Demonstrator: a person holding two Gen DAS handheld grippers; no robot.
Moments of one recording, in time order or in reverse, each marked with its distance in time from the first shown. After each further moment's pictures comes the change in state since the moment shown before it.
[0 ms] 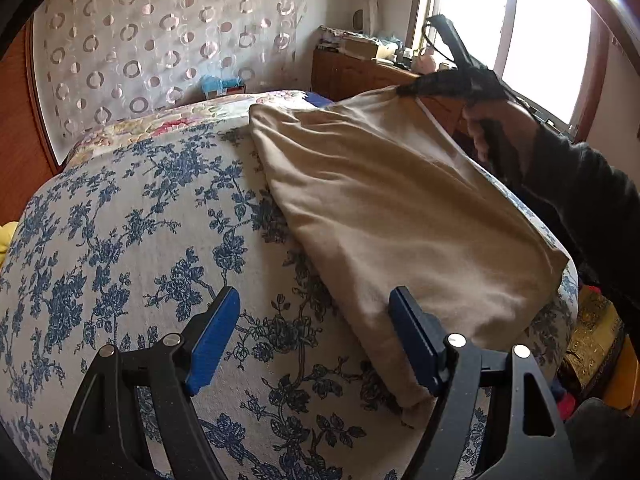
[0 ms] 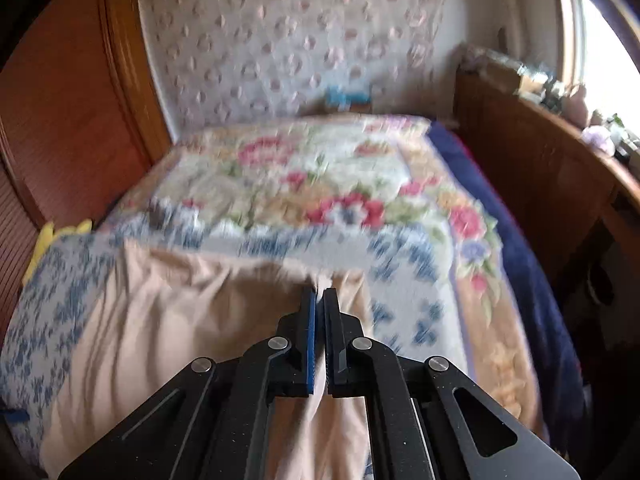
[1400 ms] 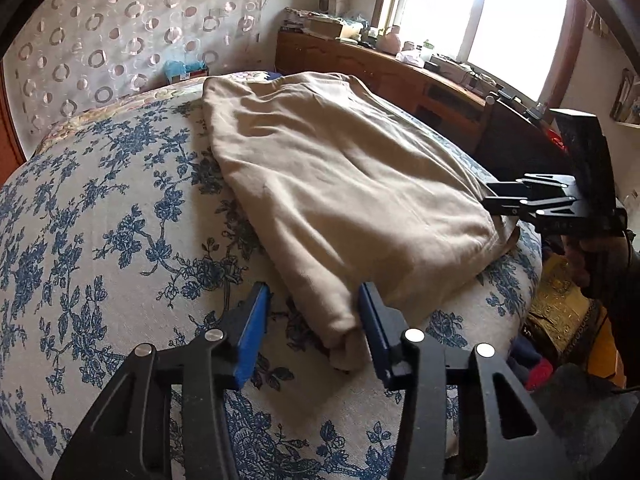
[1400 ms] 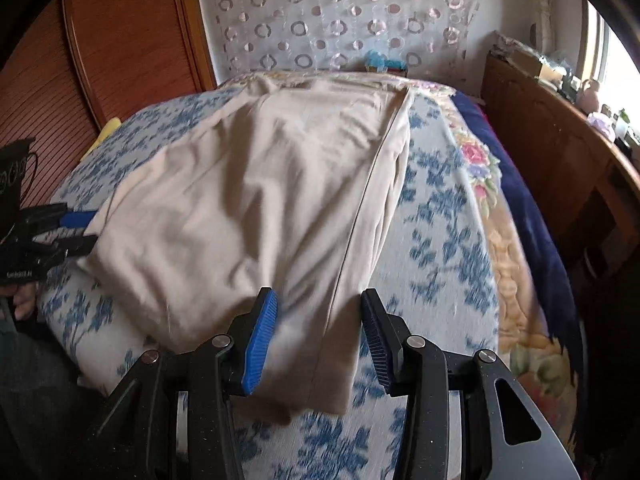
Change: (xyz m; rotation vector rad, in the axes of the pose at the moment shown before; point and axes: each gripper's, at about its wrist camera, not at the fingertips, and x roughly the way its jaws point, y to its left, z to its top) left arm -0.015 -0.030 -0.028 0.045 0.074 -0.121; right arm -0.180 0.021 -0.183 -0.124 0.169 0.086
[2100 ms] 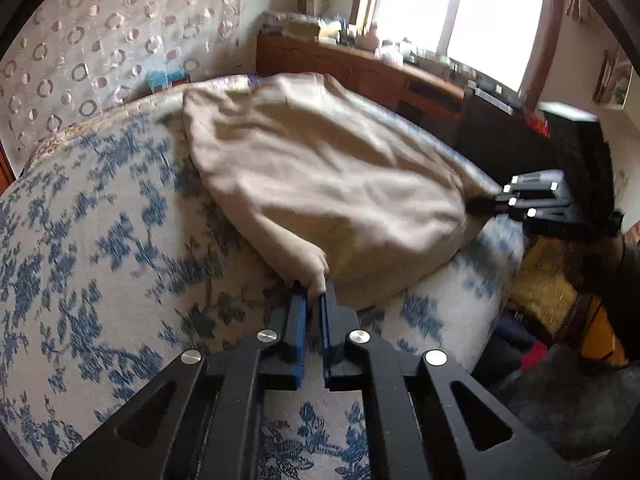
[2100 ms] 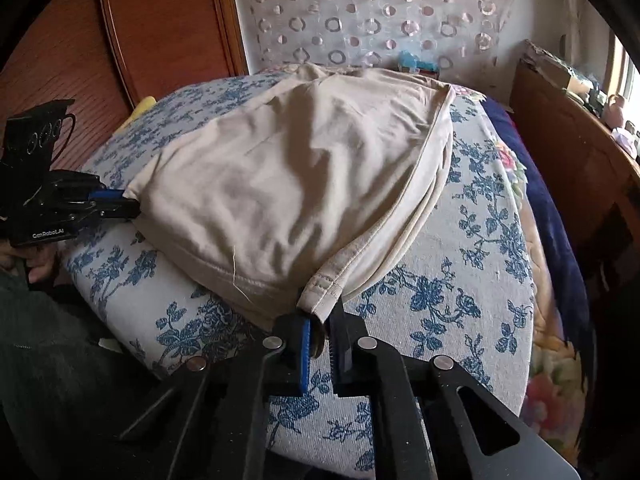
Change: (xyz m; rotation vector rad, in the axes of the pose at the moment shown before) left arm -0.016 -0.009 0.002 0.056 -0.036 -0.047; right arm -0.008 0.032 -0.019 -0.068 -0.002 0.072
